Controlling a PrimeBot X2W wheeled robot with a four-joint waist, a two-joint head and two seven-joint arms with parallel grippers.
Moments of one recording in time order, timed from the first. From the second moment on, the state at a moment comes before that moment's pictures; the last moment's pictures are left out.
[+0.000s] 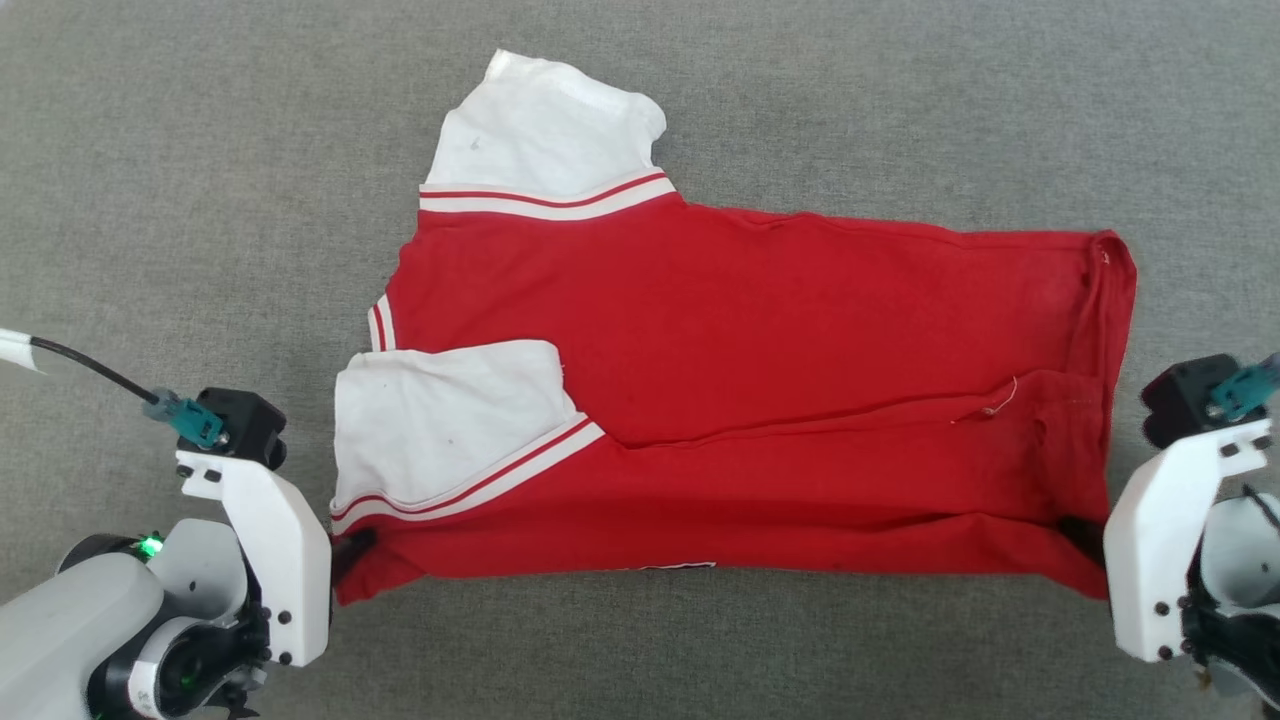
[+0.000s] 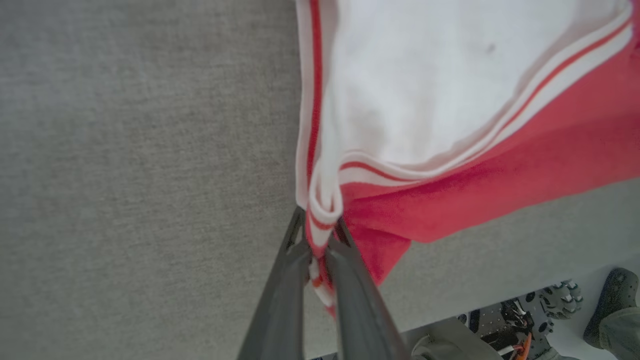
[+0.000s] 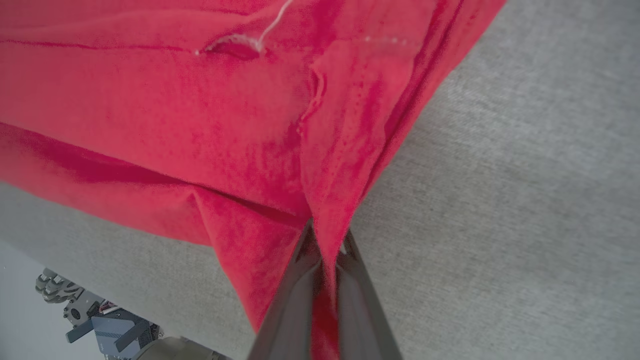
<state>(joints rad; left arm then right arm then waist) -0.63 1.00 -1.08 -0.07 -1.37 0.31 0.40 -0.13 -0.28 -0.07 -0.32 0.45 0.13 1.27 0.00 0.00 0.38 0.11</state>
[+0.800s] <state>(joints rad) -0.99 1.08 -0.98 0.02 -1.23 0.19 0.51 -0.24 -0.10 -0.09 -0.45 0.36 0.13 0.72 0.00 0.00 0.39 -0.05</state>
